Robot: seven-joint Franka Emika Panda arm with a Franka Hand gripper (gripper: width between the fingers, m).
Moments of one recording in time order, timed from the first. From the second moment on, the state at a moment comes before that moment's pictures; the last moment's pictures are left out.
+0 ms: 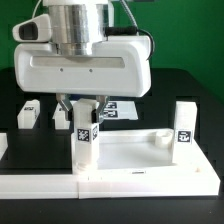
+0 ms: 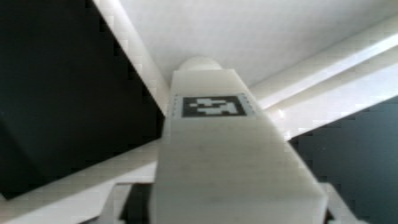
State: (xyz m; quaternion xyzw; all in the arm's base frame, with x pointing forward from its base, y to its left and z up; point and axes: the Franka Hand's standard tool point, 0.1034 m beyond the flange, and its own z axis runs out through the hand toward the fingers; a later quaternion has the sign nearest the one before) arm 0.636 -0.054 0.111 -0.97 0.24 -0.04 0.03
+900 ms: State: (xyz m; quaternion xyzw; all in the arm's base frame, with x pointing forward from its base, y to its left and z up) arm 0.630 -0.058 0.107 -0.74 0.67 -0.03 0.07
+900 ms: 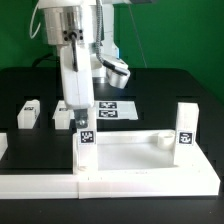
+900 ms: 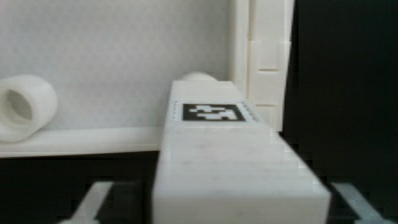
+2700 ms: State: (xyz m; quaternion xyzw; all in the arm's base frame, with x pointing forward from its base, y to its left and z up) arm 0.625 -0.048 0.104 -0.94 0.34 0.01 0.05
